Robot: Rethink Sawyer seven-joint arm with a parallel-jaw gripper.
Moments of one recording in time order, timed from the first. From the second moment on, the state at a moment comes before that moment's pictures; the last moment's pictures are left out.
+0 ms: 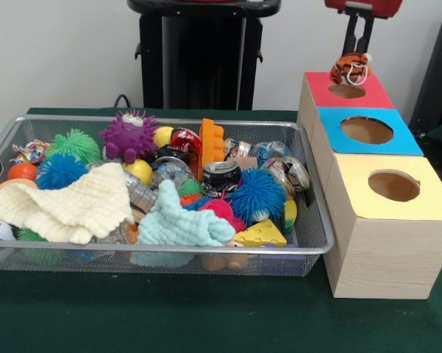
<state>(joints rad) 0.23 -0.89 -0.24 1.92 0.25 0.49 2.05</state>
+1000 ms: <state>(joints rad) 0.39 -0.91 -0.28 2.07 0.36 0.47 2.08</state>
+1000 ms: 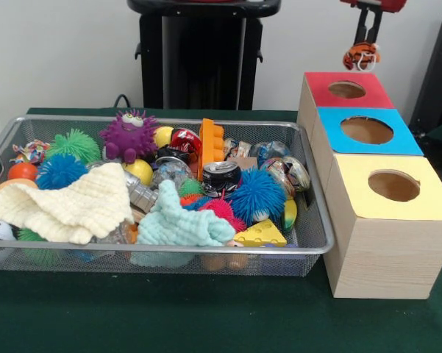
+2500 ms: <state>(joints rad) 0.38 -0.91 -0.27 2.07 0.44 0.20 2.18</state>
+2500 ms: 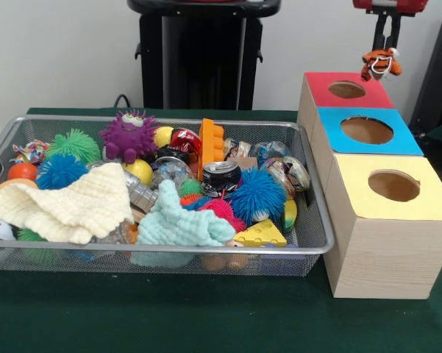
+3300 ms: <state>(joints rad) 0.38 -0.85 -0.27 2.08 0.34 -0.09 2.18</state>
